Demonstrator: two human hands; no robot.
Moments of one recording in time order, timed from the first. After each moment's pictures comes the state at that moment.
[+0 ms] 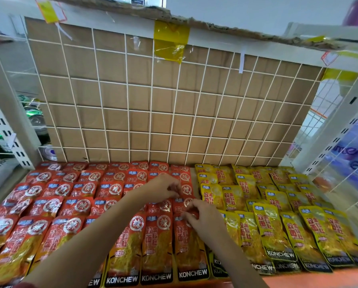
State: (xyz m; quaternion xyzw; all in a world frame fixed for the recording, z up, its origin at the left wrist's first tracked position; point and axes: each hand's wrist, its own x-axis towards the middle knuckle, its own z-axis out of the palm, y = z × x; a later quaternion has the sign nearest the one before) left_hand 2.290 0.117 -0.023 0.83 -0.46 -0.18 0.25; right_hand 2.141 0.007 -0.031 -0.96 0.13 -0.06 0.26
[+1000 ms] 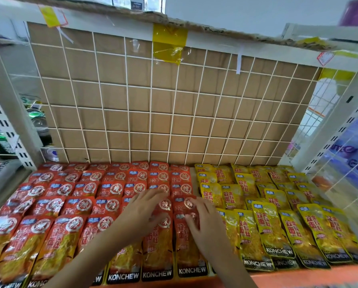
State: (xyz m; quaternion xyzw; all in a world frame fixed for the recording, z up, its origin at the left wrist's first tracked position) left_hand 2.220 0.184 -0.026 0.89 -0.40 -0.04 0.19; right_hand 2.118 0.018 -0.044 -0.96 0.12 -0.11 0.23
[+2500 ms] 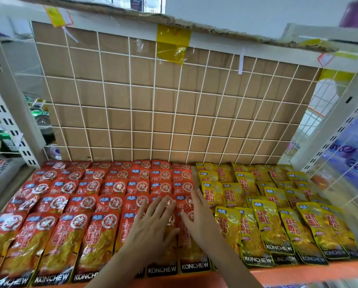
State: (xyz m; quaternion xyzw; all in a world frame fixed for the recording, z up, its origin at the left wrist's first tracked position) left_hand 2.187 0.179 -0.067 0.92 -0.38 0.07 0.06; right_hand 2.135 0.029 -0.038 -0.94 0.16 -0.05 0.30
